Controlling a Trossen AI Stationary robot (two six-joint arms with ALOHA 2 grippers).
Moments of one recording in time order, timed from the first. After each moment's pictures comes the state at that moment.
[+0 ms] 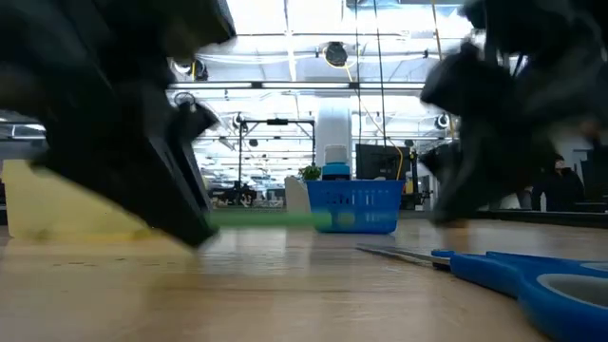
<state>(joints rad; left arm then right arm) -0.60 1.93 1.07 -0.08 -0.35 -0.36 0.39 1.65 0.59 0.32 0.11 0.27</state>
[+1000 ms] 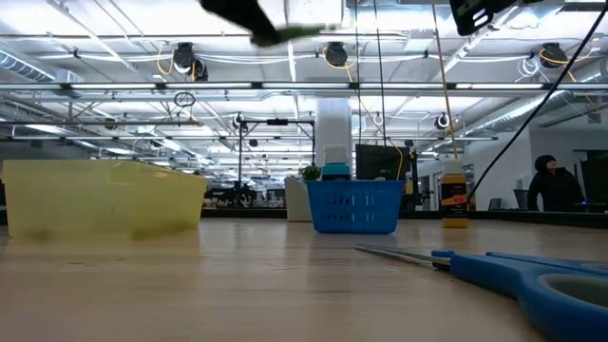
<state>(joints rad) -0.17 1.41 1.24 -0.48 -0.40 0.25 0.43 0.94 0.60 0.12 0.14 0.04</state>
